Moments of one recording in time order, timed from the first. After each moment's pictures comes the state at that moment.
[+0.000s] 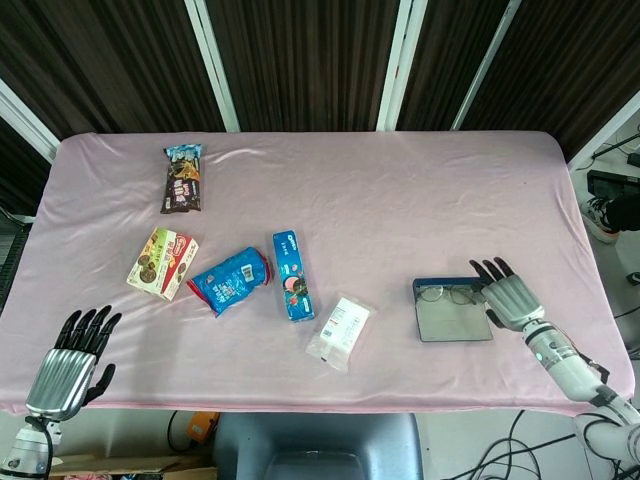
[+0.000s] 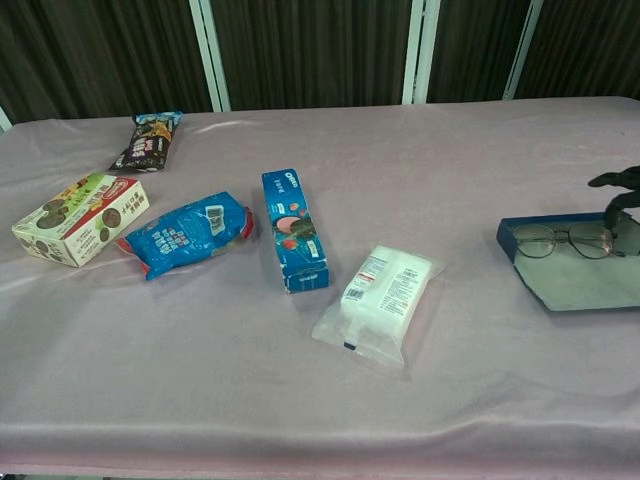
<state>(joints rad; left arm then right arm) -0.13 -1.19 0.04 -1.60 1.62 1.44 0.23 0.53 -1.34 -0.02 -1.07 -1.48 0.89 -0.10</state>
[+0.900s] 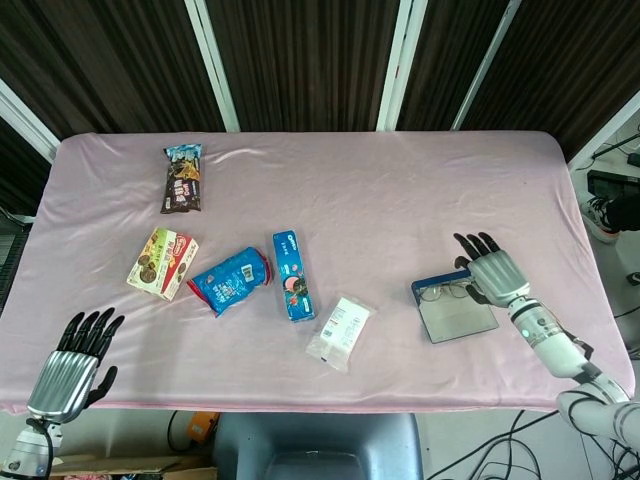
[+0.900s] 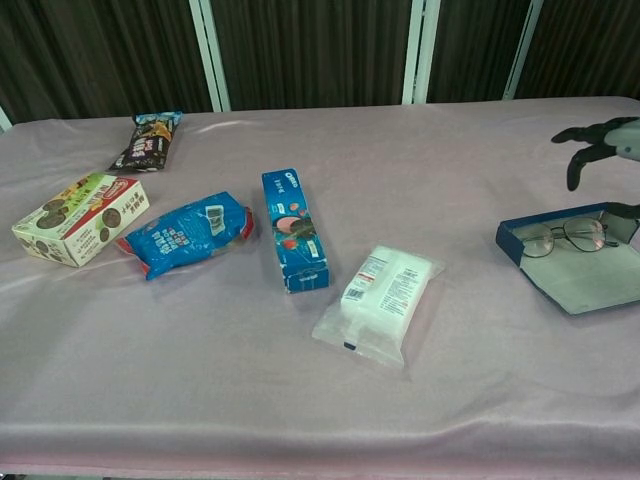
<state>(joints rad) -0.12 -1.19 0.05 -1.60 1.64 1.45 0.21 0.61 -1.35 0.05 -1.09 -1.45 0.86 -0.02</state>
